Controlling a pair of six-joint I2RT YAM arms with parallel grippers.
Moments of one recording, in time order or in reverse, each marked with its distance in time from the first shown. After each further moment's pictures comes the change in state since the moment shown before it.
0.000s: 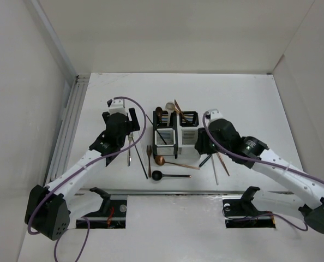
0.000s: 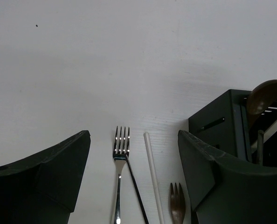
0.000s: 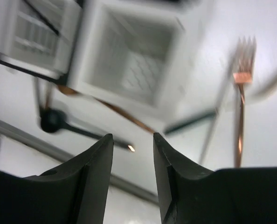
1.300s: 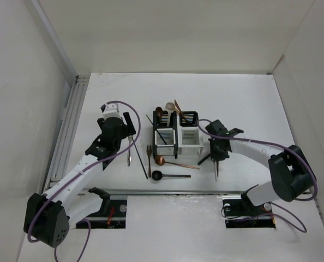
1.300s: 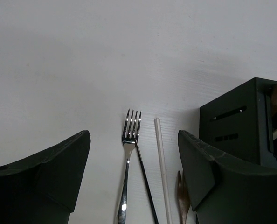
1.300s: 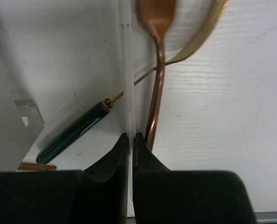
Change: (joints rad) left arm 0.052 -0.069 -0.058 -0.071 0.024 -0.072; right arm -0.321 0.406 -0.195 -0.048 -0.050 0.035
